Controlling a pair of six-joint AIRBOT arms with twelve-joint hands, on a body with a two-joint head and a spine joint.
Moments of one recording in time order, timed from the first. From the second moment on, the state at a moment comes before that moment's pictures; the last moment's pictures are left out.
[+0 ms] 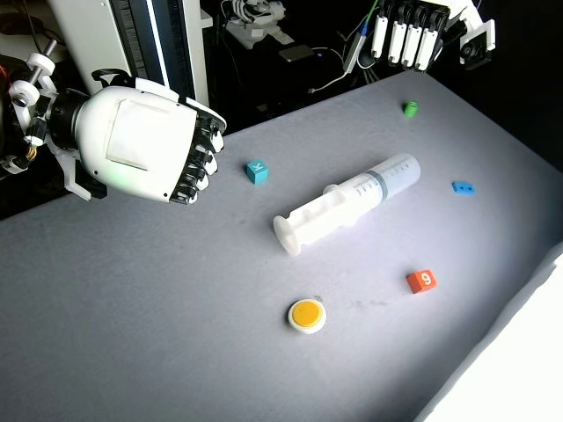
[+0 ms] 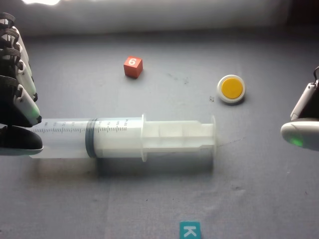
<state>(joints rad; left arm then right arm) 0.55 -0.60 1.12 1.14 -1.24 0.17 -0.71 -0.58 0.71 -0.24 0.76 -0.24</state>
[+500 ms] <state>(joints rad) 0.55 -0.60 1.14 1.16 -1.24 0.18 -0.72 -0.58 0.71 -0.24 0.76 -0.24</state>
